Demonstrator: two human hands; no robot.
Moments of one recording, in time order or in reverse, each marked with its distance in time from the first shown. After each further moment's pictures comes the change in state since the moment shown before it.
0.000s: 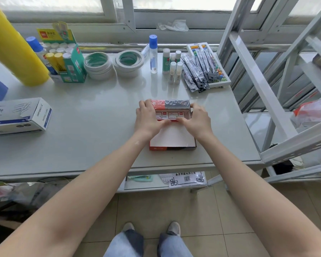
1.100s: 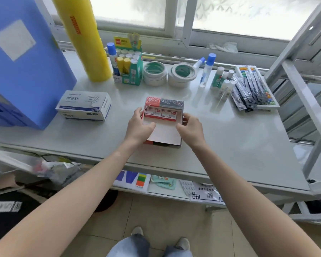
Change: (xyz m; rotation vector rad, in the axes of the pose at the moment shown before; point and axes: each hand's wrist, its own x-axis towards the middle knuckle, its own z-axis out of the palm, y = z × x) left_hand -0.045 -0.109 -0.114 -0.403 0.103 -0.293; right_hand -0.049 -0.127 0.072 0.311 -0.156 -0.137
